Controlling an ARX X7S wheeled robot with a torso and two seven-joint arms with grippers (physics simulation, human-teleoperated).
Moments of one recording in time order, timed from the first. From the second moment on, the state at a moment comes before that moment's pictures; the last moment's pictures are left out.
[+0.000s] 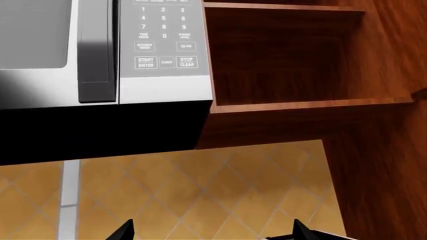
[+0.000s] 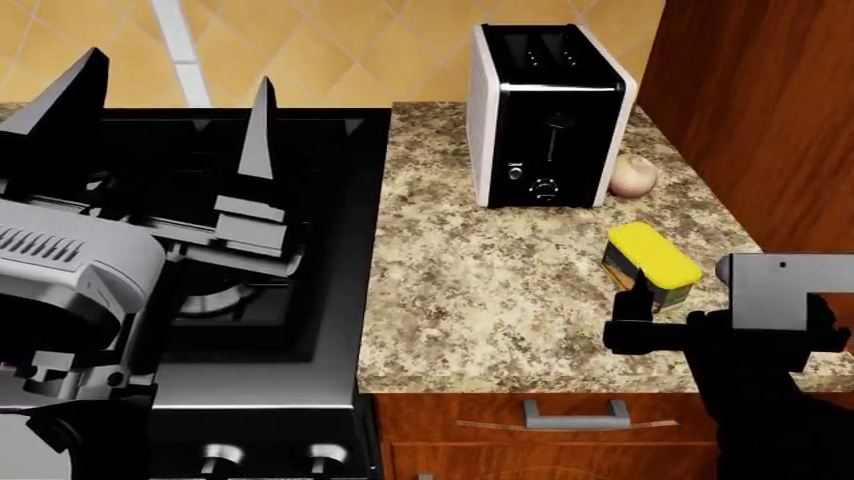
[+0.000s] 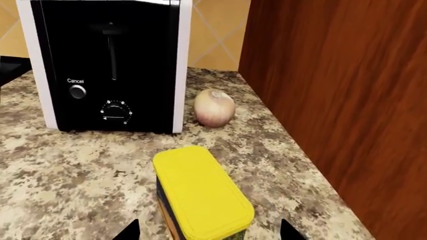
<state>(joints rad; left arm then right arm) -0.55 -0.51 0.13 0.95 -0.63 -0.65 -0.43 0.51 0.98 -0.54 -0.48 1.16 0.46 0.90</state>
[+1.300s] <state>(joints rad) -0.56 -0.54 0.17 0.95 -0.64 -0.62 -0.46 0.65 0.86 -0.63 -0.19 1.10 0.56 0.73</state>
